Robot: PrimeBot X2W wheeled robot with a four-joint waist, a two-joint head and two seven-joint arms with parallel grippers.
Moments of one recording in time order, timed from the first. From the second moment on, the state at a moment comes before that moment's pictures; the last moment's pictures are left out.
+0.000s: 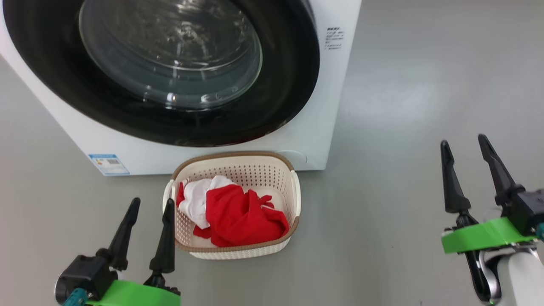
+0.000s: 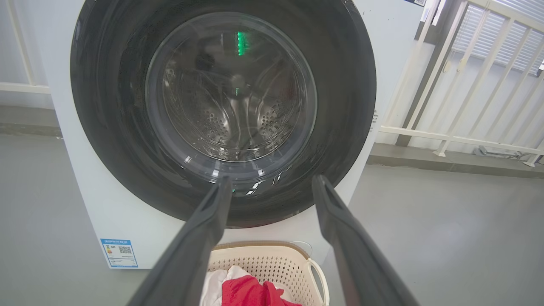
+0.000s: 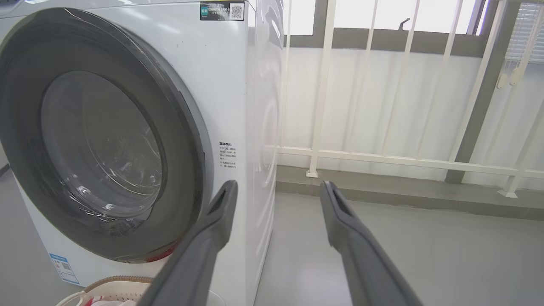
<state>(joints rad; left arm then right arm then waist) -0.12 0.04 -0.03 0.16 -0.27 -0.12 -0.25 -0.20 -0.05 -0.12 0.16 0.12 0.13 -0.26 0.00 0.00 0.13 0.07</state>
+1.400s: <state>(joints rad) 0.04 0.08 0.00 0.23 -0.27 -0.12 -0.24 0.08 -0.01 -0.23 0.11 0.13 0.13 -0.25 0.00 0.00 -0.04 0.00</state>
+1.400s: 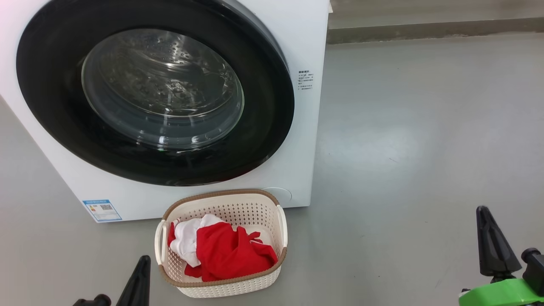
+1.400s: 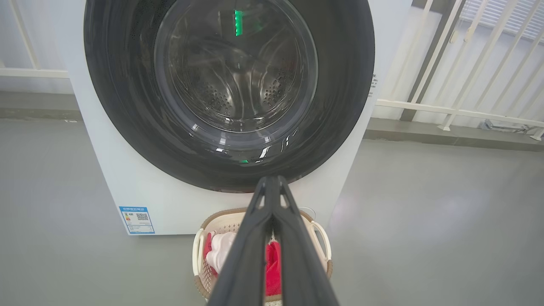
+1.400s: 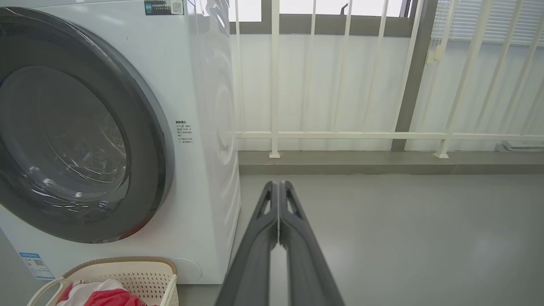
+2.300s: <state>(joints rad) 0.04 0.07 0.01 0.24 -0.54 -0.12 -0.17 0.07 -0.01 -0.21 0.14 0.44 0.13 -0.18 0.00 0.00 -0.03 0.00</state>
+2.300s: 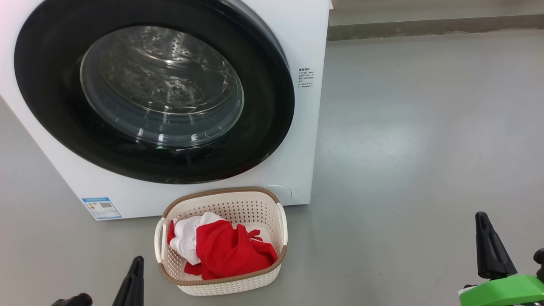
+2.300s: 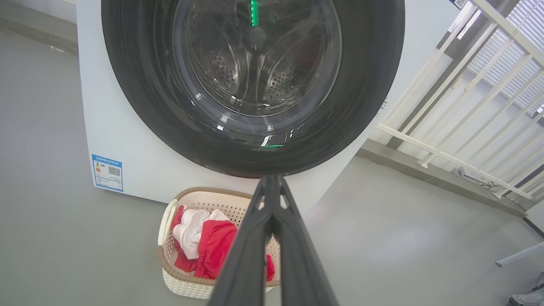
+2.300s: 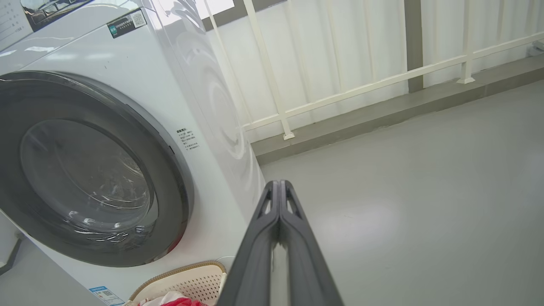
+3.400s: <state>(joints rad) 0.01 0.06 0.04 0.25 -0.89 -0.12 -0.08 0.03 -0.02 -0.19 0.18 0.82 0.13 -0.08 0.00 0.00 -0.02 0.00</state>
